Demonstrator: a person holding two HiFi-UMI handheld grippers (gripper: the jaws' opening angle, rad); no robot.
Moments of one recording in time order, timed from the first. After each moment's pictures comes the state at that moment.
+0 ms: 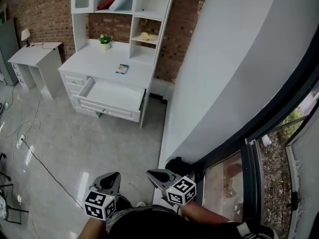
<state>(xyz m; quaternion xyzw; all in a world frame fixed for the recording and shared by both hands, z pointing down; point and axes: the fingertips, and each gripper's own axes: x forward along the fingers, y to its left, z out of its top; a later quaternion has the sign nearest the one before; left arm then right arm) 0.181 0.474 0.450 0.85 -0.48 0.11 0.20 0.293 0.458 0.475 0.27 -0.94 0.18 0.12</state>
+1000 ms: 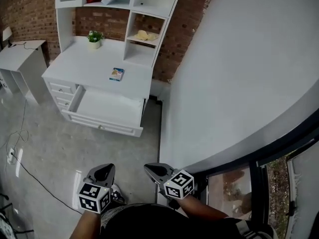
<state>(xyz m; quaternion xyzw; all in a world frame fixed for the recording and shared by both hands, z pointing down) 0.083 0.253 0.454 0.86 -0.44 0.11 0.21 0.207 0.255 0.478 0.31 -0.92 0.20 0.14</state>
